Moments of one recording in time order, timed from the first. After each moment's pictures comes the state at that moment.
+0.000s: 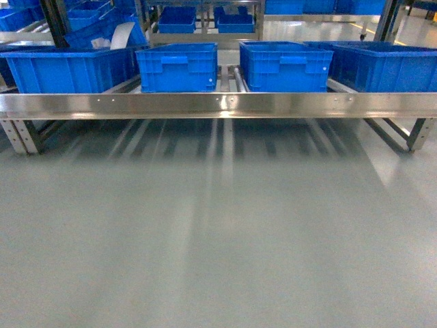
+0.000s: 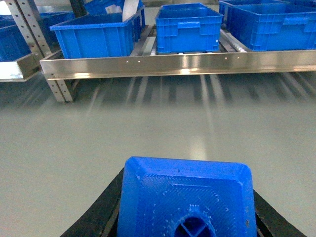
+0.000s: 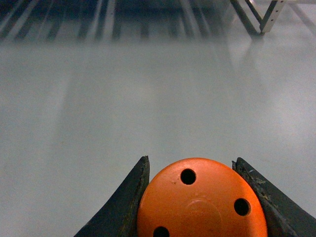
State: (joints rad) left arm 0.11 0.98 0.47 0.31 0.05 0.11; right arm 0.16 1.21 0.22 0.57 0.25 0.03
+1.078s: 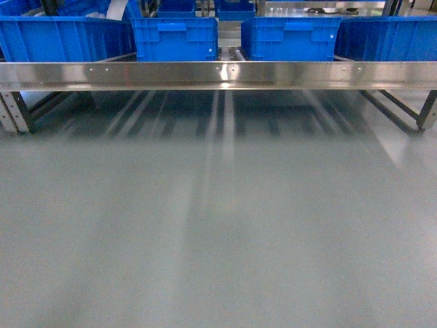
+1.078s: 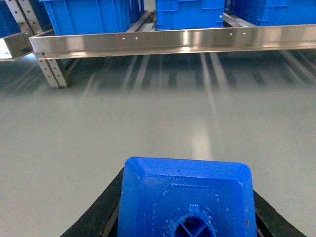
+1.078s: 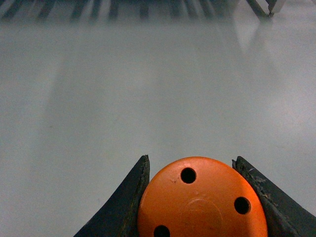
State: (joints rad) left arm 0.11 0.98 0.47 0.31 0.05 0.11; right arm 0.16 1.21 0.22 0.57 0.25 0.03
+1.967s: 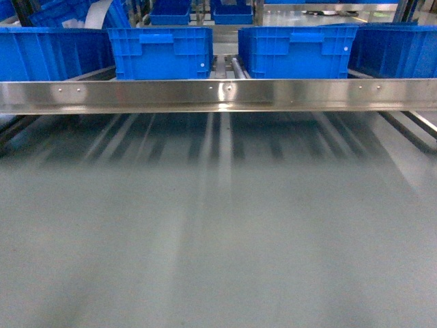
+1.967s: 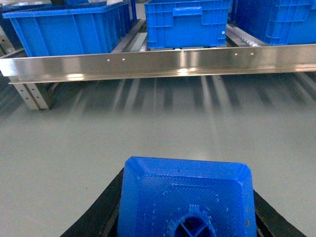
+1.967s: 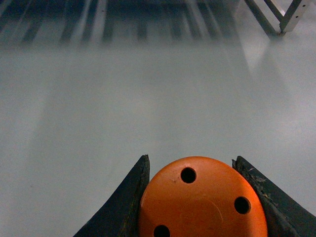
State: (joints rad) left arm 0.11 0.98 0.47 0.32 0.05 0.11; right arm 0.16 1.21 0.22 0.57 0.25 0.03
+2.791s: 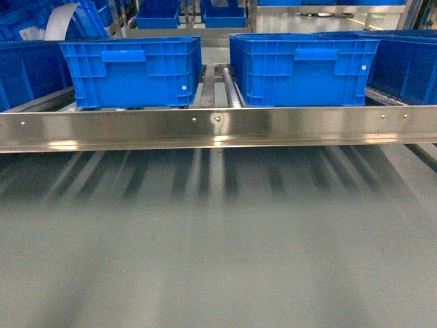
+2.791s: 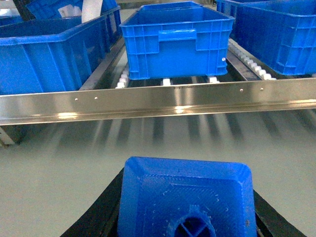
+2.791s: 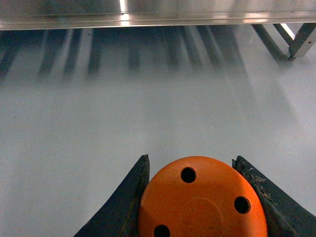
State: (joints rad) left arm 0.11 0.98 0.47 0.32 0.05 0.11; right arm 0.16 1.21 0.22 0.57 0.25 0.03
